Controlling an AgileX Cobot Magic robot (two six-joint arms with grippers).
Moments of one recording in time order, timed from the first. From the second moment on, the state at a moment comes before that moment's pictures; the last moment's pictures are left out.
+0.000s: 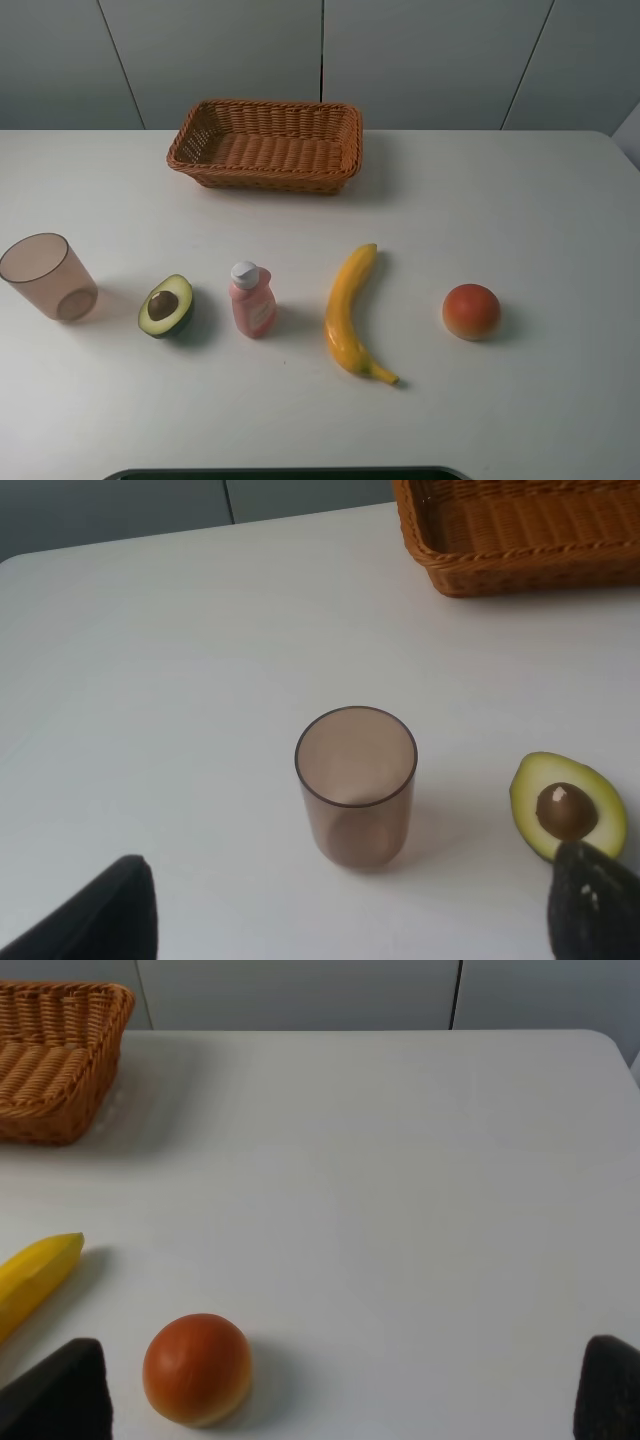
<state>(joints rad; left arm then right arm) -0.25 0.00 -0.51 0.02 1.08 0.00 -0.01 0.00 -0.51 0.04 1.10 -0.04</state>
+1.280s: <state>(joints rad) -0.25 0.00 -0.51 0.02 1.08 0.00 -0.01 0.45 -0.82 0.06 1.15 -0.08</state>
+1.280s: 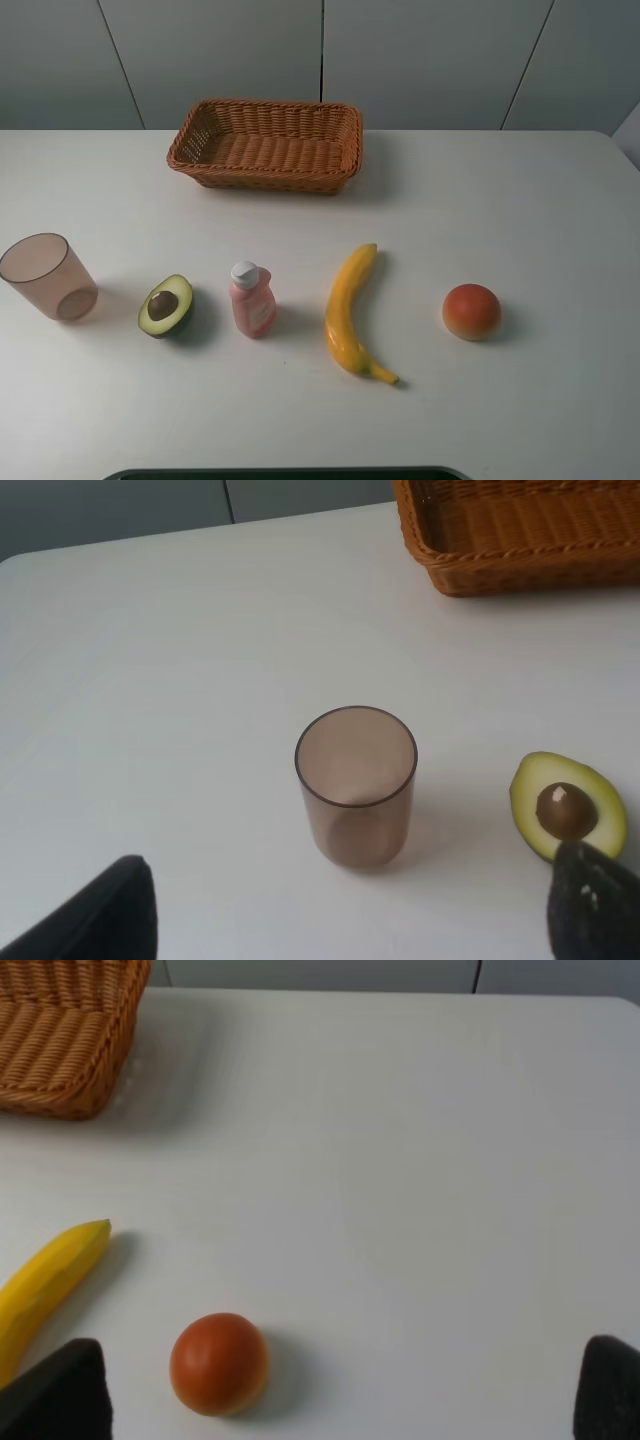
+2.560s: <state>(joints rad) -0.25 0.00 -0.51 0.02 1.08 0.00 0.58 1.61 -1.17 0.15 0.96 0.13</state>
